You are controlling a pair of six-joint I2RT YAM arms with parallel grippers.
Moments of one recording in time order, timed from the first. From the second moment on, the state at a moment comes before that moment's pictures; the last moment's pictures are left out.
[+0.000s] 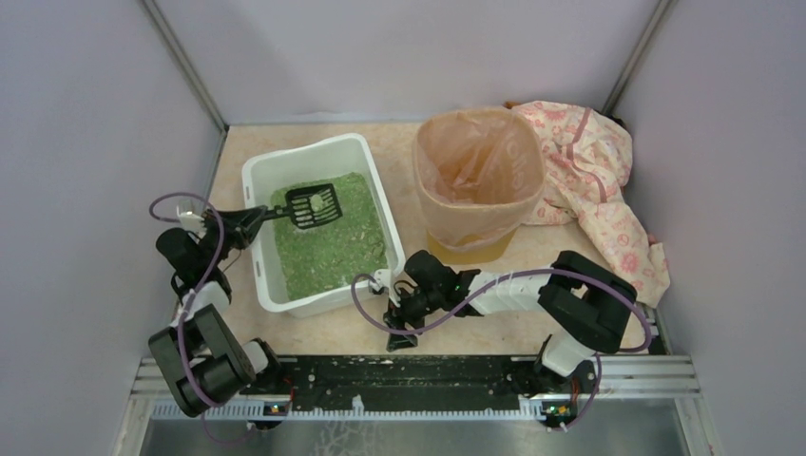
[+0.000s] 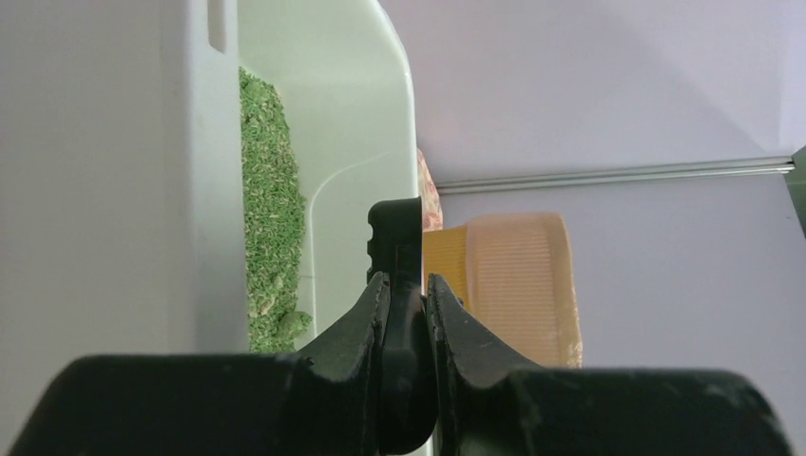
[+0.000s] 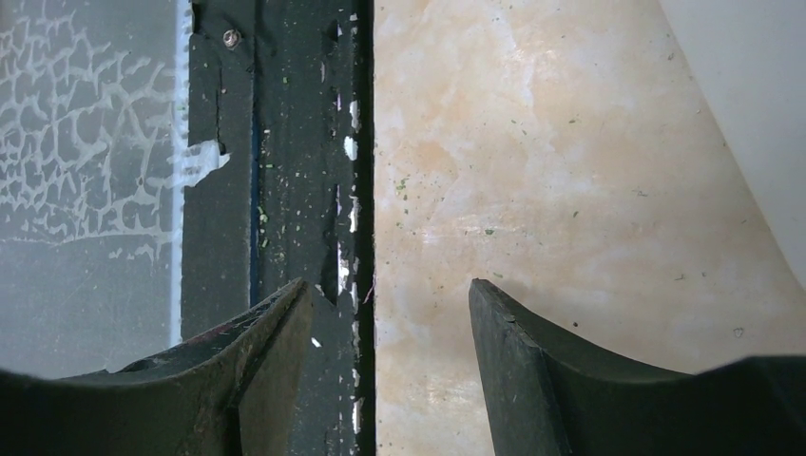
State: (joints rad) left arm 0.54 1.18 0.38 0.71 0.92 -1.28; right arm 1.04 1.57 0.66 0.14 -0.67 -0.03
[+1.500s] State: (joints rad) left arm 0.55 1.01 0.57 0.43 0.88 -1.34; right arm 1.06 1.56 0.62 0.13 -0.64 -0.04
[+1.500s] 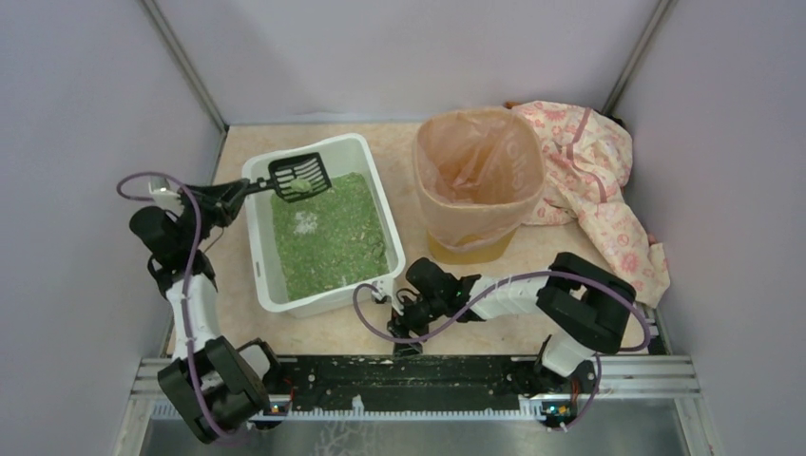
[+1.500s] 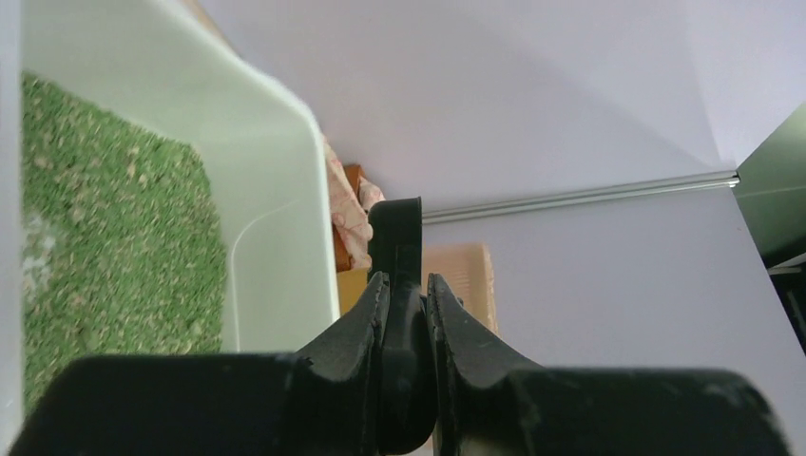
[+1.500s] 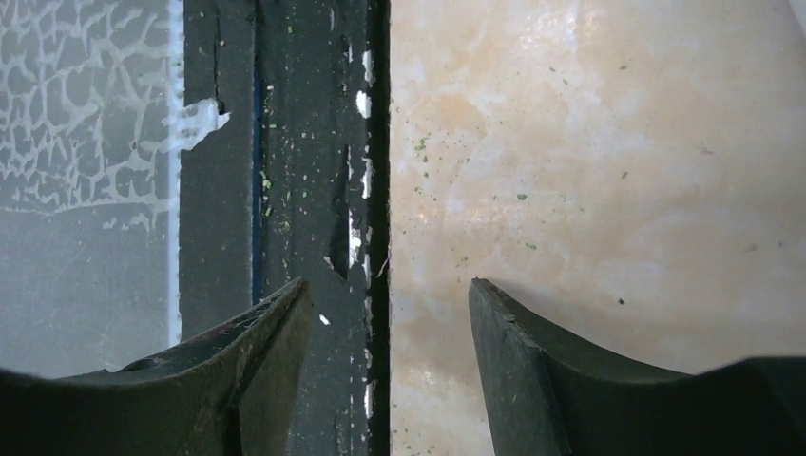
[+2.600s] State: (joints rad) left arm -0.27 1.59 1.47 0.29 0.49 -1.14; right arm 1.07 1.43 0.55 0.15 -0.58 -0.02
